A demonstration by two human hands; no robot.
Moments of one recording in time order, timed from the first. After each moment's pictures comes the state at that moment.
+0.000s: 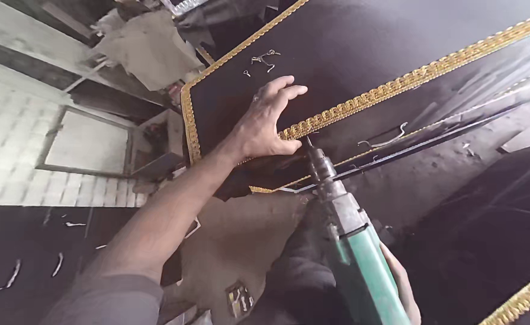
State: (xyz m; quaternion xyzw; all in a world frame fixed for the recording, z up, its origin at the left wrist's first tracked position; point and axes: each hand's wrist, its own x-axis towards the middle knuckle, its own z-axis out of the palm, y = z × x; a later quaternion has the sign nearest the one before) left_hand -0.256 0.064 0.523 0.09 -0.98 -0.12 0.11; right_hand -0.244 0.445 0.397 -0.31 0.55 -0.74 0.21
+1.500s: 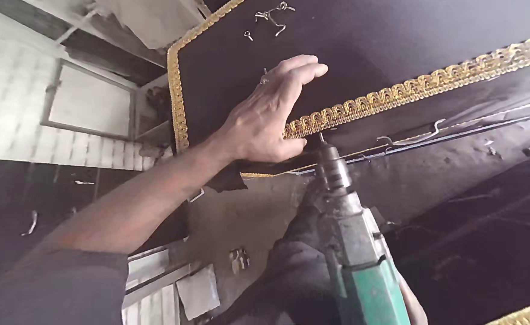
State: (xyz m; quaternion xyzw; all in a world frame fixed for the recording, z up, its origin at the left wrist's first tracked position) left_hand -0.248 0.070 0.521 0.06 -0.99 -0.13 0.08; right_hand -0.252 0.439 0.414 -0.29 0.58 -0.73 0.24
